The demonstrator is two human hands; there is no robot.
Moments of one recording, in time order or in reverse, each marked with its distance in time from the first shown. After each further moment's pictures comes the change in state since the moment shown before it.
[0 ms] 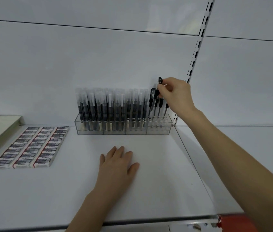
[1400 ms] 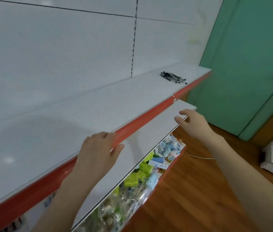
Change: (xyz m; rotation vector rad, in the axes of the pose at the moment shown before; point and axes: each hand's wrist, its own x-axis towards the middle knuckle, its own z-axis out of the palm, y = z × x) left_hand -0.049 0.402 0.096 -0.103 0.008 0.812; right_hand -0.317 0.209 -0.476 -0.684 0.125 0.798
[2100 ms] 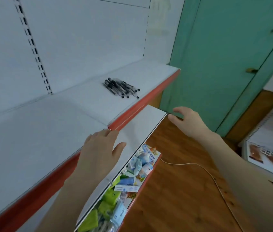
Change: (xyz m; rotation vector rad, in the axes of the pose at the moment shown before) left_hand 0.301 0.183 0.155 -0.128 0.020 0.144; right_hand 0.232 0.238 -0.068 -0.047 0.038 0.104
